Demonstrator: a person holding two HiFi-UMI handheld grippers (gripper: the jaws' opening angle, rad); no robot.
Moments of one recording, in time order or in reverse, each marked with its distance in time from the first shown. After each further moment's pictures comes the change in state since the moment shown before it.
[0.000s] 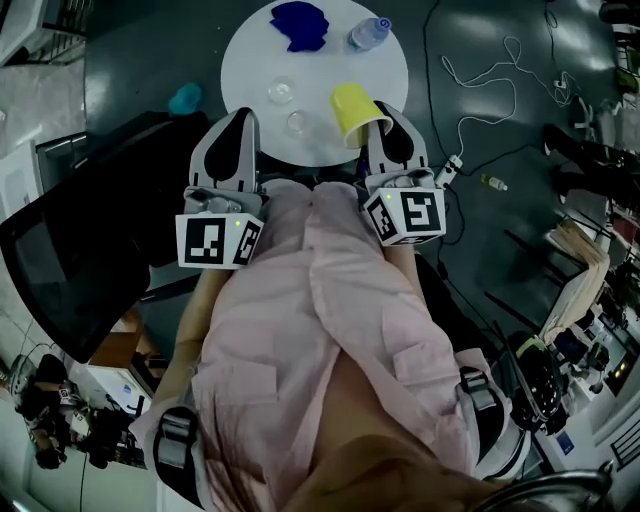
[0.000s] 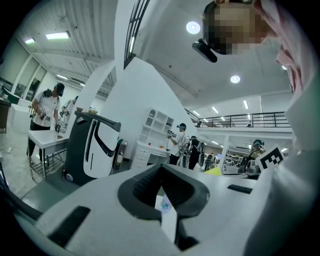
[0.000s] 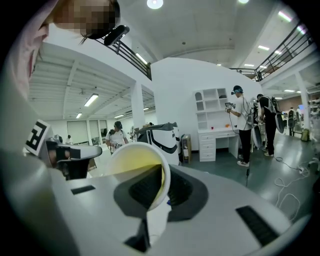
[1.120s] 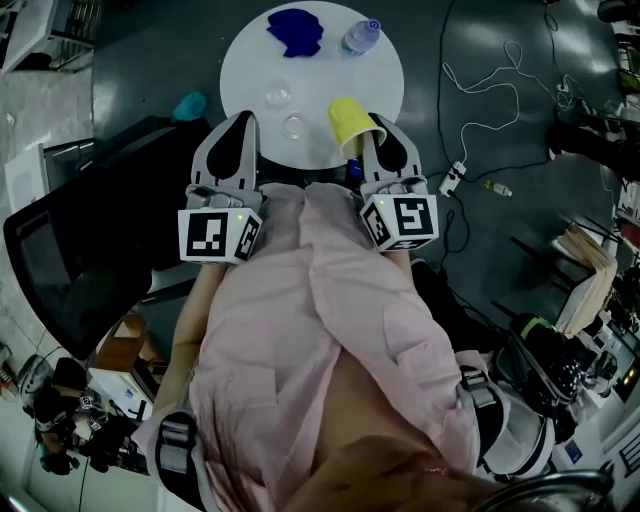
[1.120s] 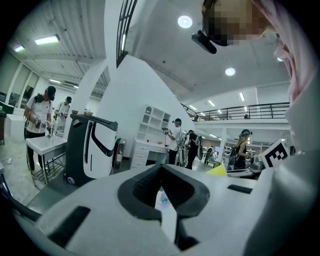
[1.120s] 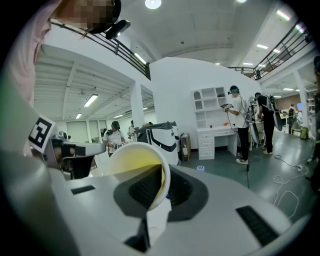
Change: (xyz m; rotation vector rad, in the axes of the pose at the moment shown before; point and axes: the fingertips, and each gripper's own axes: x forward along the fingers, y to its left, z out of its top) left arm -0.002 -0.023 -0.007 0.070 0.049 -0.011; right arm -0.029 -0.008 -0.012 0.012 0.010 0.002
